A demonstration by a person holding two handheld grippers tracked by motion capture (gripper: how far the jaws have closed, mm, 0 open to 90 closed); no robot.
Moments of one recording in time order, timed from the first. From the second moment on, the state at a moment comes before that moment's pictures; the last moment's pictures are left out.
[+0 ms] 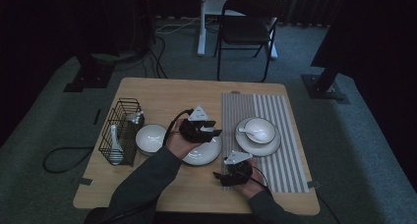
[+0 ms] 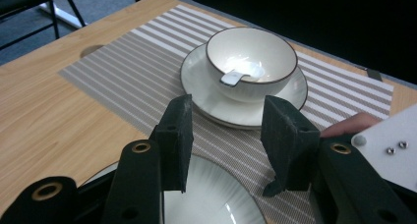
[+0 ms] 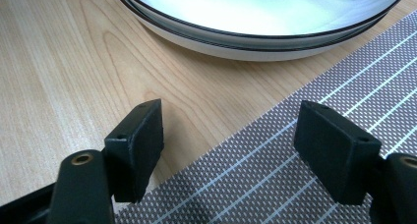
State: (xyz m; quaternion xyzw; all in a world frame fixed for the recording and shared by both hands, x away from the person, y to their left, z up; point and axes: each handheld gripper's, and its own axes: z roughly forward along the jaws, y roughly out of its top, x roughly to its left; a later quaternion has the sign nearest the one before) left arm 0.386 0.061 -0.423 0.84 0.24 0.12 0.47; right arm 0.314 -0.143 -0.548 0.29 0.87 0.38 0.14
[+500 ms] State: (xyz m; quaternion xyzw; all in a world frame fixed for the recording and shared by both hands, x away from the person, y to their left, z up) left arm 0.376 0.100 -0.403 0.83 0.26 0.15 0.47; right arm 0.314 -0.144 -0.548 0.29 0.87 0.38 0.14
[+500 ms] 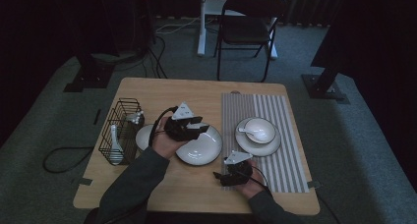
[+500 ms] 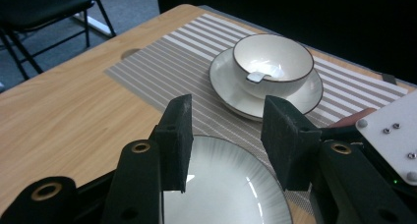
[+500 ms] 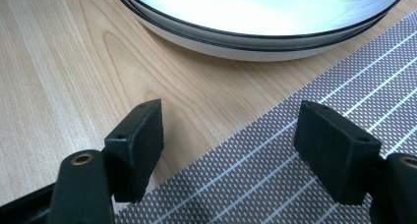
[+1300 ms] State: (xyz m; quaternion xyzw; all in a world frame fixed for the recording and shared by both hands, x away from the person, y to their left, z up) left arm 0.359 0.157 -0.369 0.82 0.28 0.21 0.46; right arm 0.314 -0.143 -0.548 0.29 0.87 0.38 0.14
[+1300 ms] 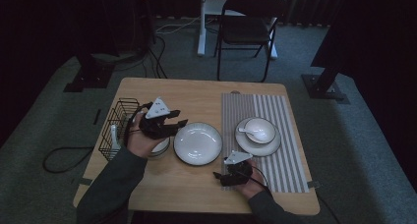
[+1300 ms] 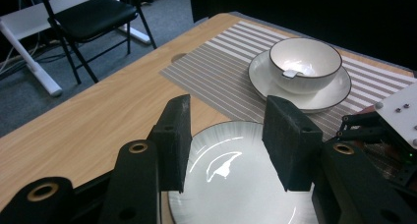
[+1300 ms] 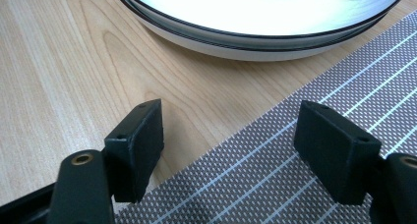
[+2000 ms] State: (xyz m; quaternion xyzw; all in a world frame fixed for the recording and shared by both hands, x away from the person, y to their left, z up) left arm 0.357 0.190 -0.349 0.80 0.30 0.24 0.46; right arm 0.314 -0.143 -0.548 0.29 0.87 0.38 0.14
